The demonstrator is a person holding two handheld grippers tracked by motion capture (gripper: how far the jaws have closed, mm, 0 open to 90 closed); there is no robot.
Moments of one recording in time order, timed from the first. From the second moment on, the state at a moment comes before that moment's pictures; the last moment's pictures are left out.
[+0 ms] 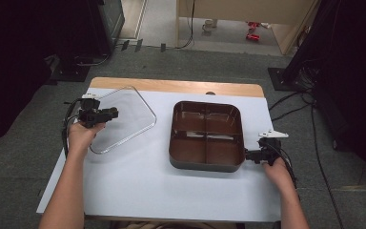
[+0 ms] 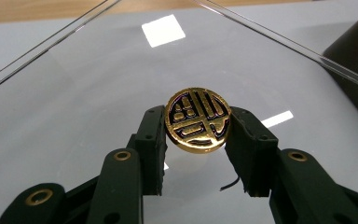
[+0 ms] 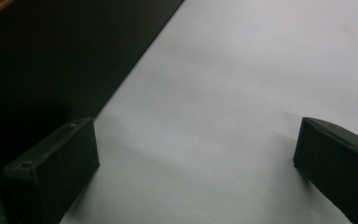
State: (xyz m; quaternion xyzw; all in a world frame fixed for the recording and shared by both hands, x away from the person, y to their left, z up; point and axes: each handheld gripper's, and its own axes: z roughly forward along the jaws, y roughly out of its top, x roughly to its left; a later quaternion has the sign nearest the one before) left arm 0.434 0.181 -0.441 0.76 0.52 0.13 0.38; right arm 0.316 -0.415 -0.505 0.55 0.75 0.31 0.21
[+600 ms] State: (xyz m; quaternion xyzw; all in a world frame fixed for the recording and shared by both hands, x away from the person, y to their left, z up) left arm 0.448 0.171 -0.469 0.77 0.52 0.14 0.34; right arm 0.316 -0.415 -0.505 0.55 0.75 0.31 0.21
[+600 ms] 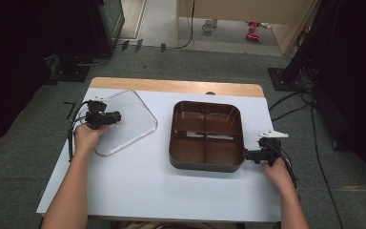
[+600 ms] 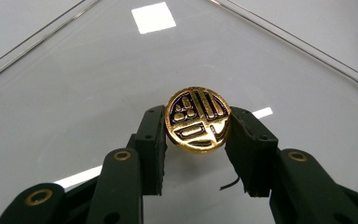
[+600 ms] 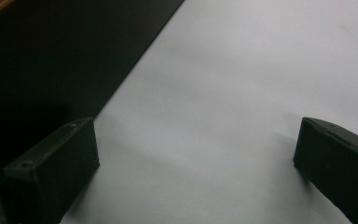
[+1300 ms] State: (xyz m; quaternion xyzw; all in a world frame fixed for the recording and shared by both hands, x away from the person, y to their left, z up) left arm 0.440 0.166 -0.451 0.77 0.51 0.15 0.36; right arm 0.316 -0.415 -0.505 0.55 0.75 0.31 0.21
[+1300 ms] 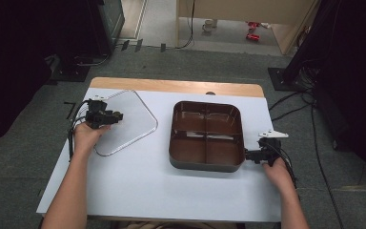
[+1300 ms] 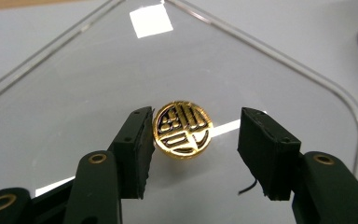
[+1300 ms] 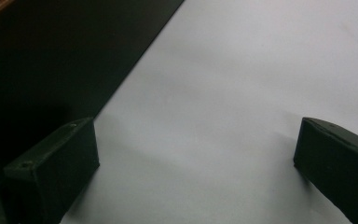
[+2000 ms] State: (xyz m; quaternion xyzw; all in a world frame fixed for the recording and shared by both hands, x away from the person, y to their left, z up) left arm 0.402 0.117 -0.423 0.79 0.44 0.12 0.41; right arm 0.316 -0.415 -0.505 0.55 0.75 0.31 0.21
